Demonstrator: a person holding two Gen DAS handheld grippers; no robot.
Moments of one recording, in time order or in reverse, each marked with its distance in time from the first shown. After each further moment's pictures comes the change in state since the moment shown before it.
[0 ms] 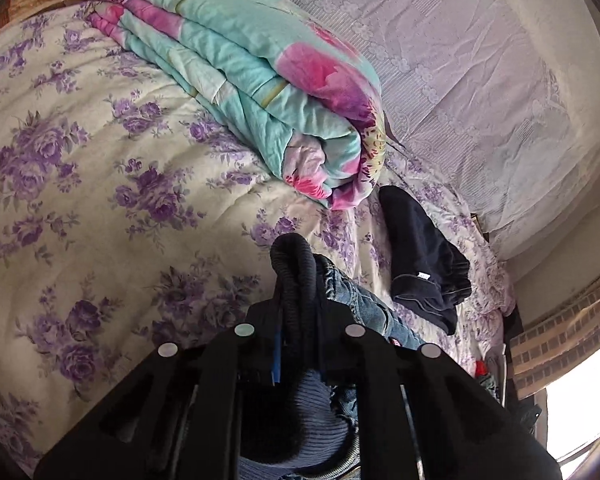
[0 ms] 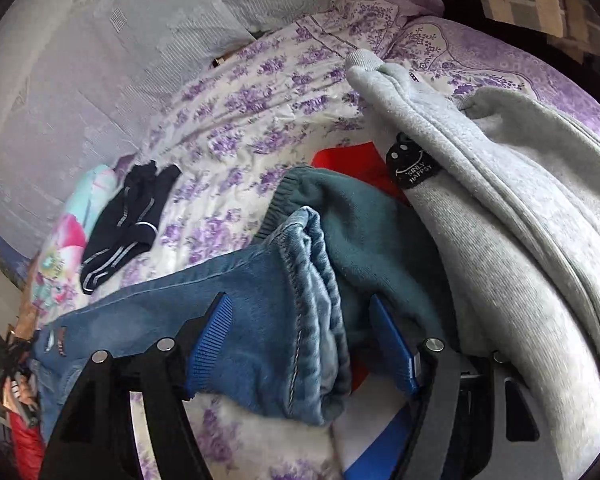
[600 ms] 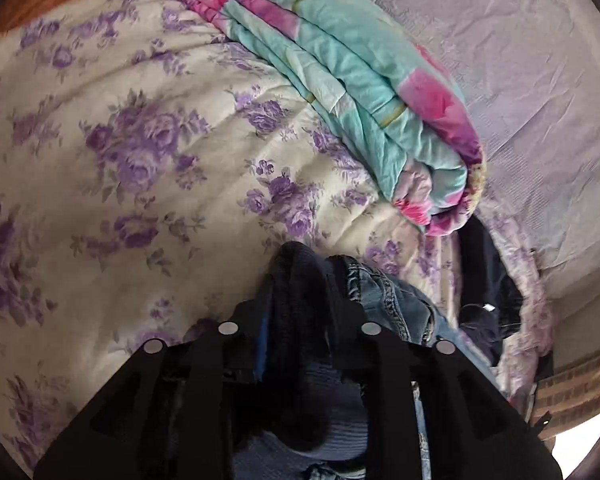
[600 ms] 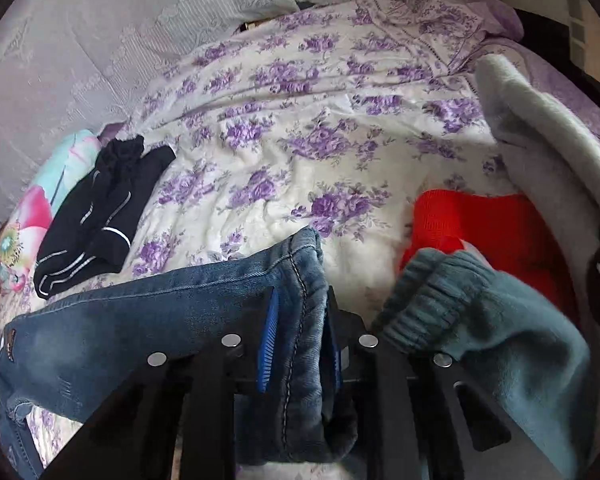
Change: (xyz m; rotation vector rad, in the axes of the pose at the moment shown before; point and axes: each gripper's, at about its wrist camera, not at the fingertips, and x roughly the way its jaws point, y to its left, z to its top) left arm -0.012 0.060 0.014 -0.179 0.004 0.160; right arm 0.059 0.058 0.036 -0.114 -0.051 -0.007
